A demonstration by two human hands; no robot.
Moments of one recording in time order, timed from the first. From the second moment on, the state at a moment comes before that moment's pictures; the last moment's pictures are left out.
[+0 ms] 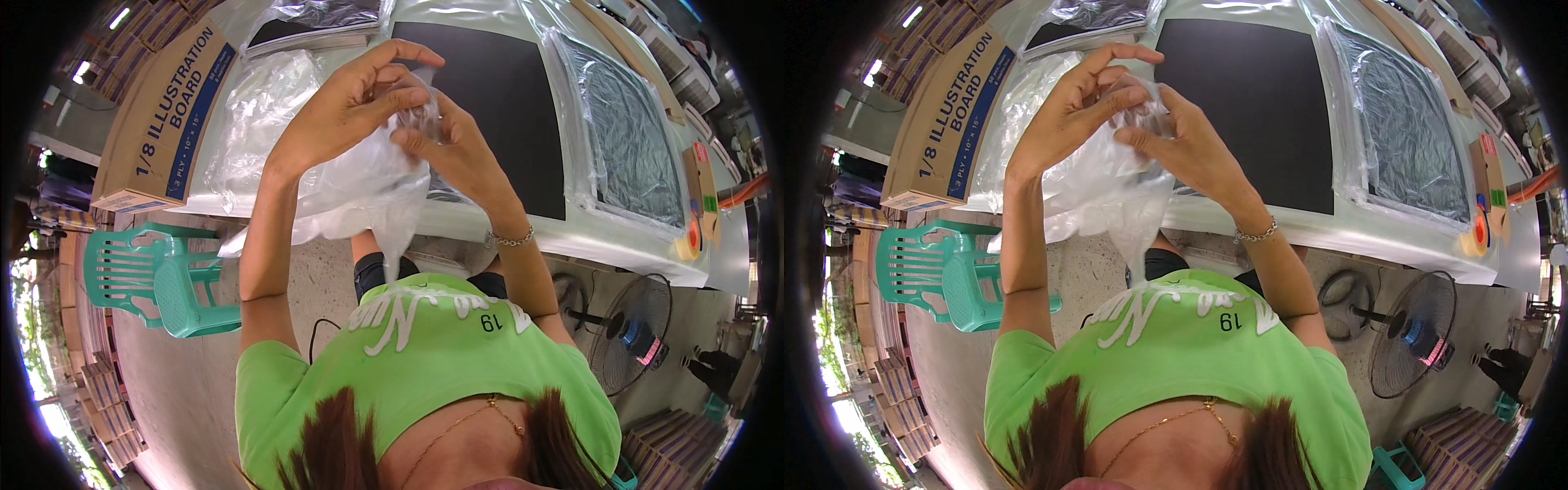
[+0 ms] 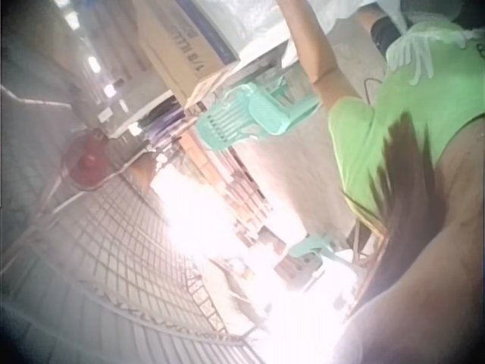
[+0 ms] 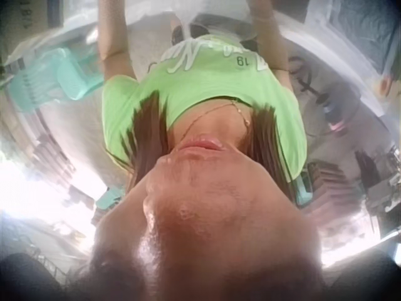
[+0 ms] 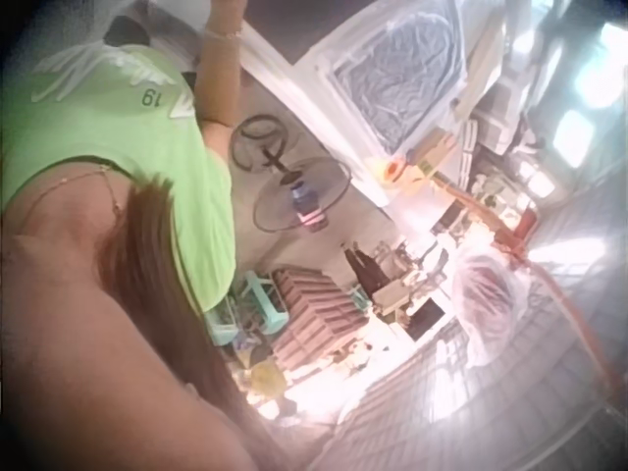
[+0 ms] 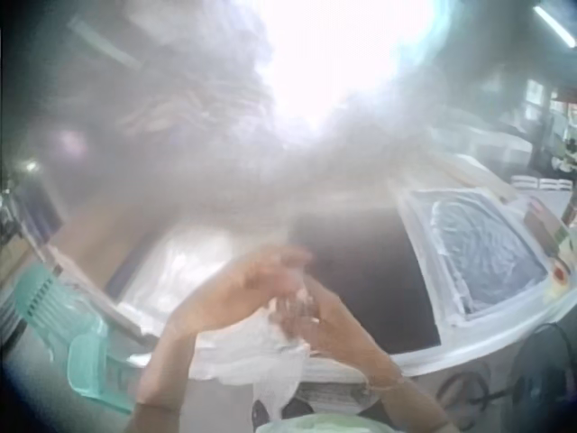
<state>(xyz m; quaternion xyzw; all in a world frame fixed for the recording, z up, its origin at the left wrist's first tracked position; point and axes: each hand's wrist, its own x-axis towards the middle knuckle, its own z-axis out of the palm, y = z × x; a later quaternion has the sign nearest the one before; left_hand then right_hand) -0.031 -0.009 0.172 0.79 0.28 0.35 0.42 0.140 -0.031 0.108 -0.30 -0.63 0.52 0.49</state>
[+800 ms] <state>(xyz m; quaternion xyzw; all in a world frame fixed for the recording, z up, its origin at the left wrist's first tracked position) -0.071 -0.043 0.129 0.65 0.40 0.27 0.59 0.162 -0.017 0.097 -0.37 -0.49 0.45 0.65</state>
